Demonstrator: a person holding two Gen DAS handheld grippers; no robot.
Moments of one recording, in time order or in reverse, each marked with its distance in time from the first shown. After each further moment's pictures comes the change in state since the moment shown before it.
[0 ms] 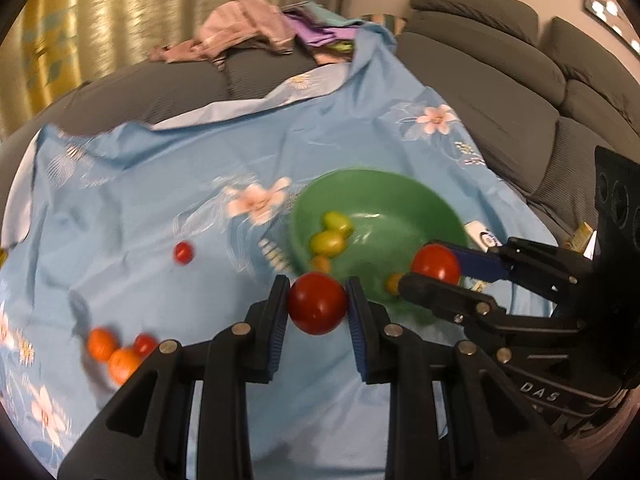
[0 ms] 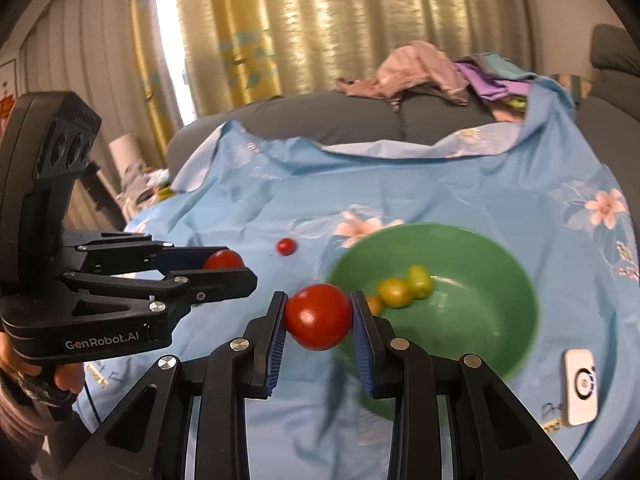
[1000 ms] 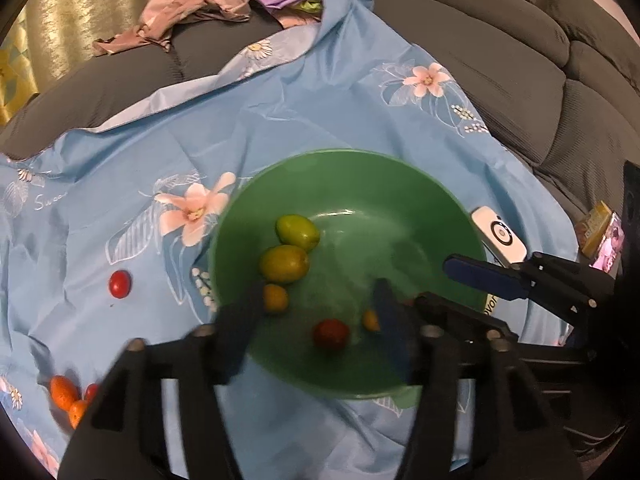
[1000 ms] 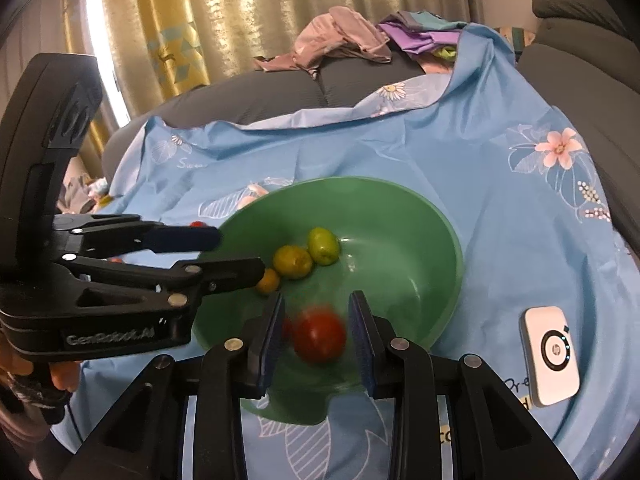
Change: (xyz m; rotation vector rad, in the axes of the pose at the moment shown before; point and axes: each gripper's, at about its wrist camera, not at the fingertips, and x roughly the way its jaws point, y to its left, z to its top) left arm 0.086 -0.033 0.028 0.064 0.112 -0.004; right arm 0.017 -0.070 -0.022 0.132 0.068 -0.140
